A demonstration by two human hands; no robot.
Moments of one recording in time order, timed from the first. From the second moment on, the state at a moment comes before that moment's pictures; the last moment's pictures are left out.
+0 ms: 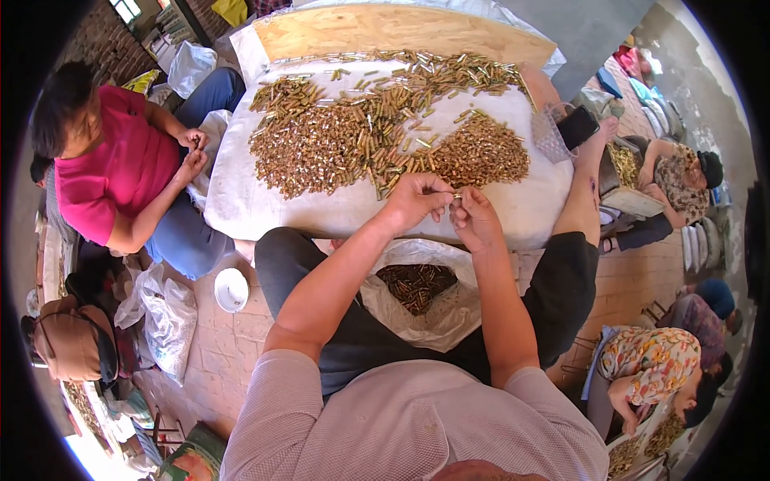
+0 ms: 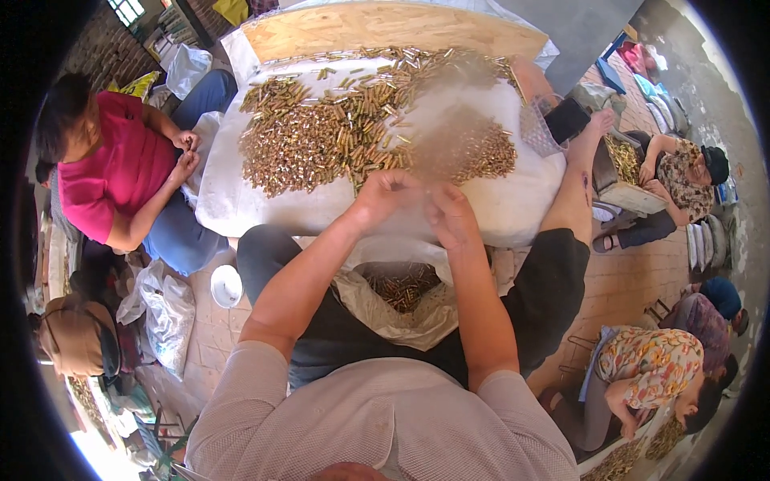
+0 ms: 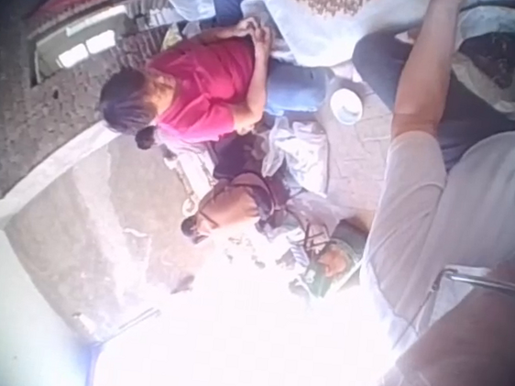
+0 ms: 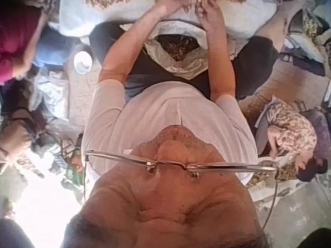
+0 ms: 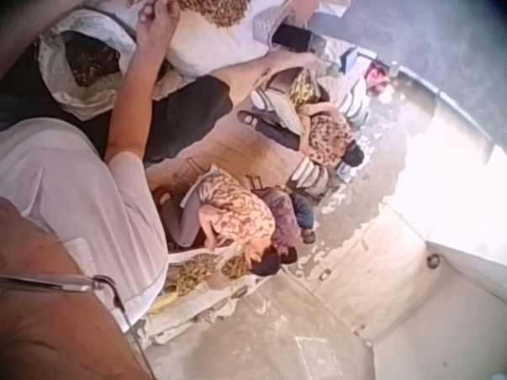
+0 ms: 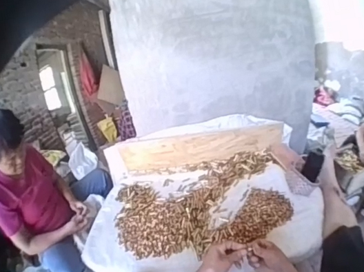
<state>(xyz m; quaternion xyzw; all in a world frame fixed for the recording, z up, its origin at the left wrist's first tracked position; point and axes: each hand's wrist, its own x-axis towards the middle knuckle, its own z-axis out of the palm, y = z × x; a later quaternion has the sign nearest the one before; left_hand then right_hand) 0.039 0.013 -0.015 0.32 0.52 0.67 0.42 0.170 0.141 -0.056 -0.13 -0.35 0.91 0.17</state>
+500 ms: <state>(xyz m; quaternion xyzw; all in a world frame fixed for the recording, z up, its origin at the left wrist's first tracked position) 0.014 0.023 -0.009 0.41 0.67 0.53 0.32 0.185 0.151 -0.034 -0.21 -0.51 0.81 0.19</state>
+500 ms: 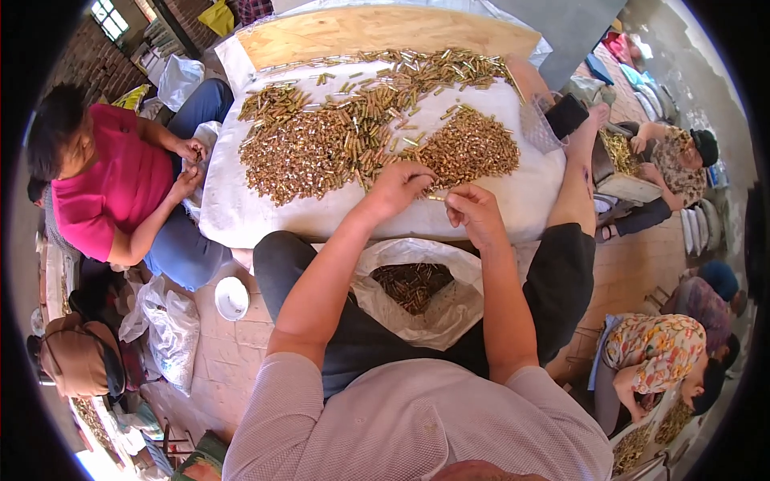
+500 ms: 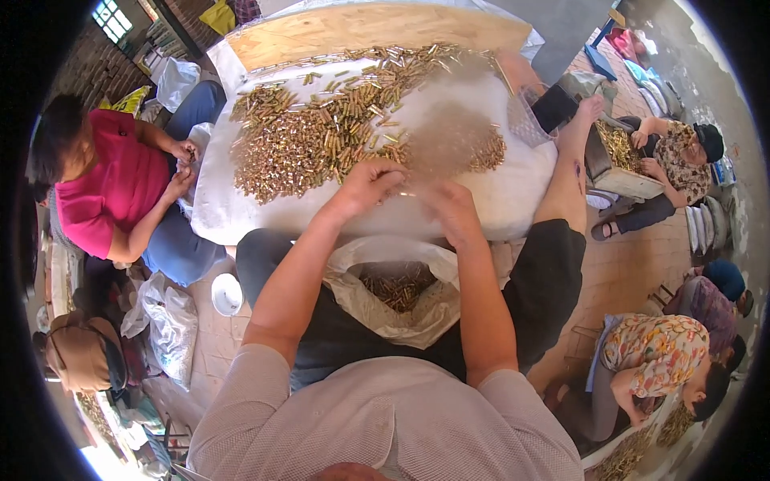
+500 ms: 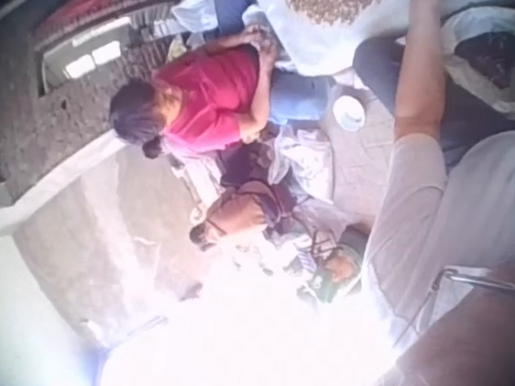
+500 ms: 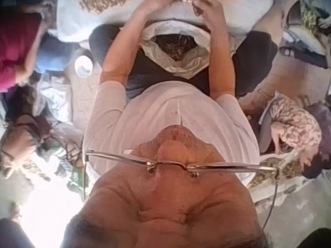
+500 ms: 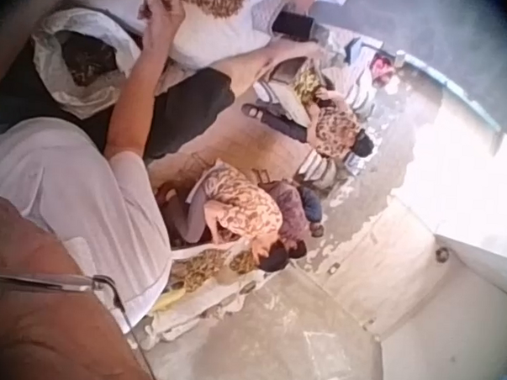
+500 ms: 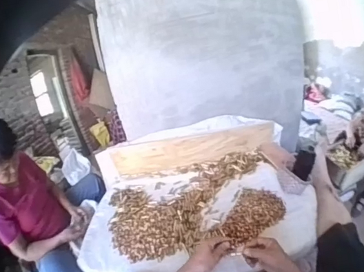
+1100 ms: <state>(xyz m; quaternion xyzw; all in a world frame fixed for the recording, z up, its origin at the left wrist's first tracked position) 0.013 0.016 -0.020 0.60 0.78 0.18 0.01 0.147 0.147 -0.065 -0.18 -0.93 0.21 0.24</state>
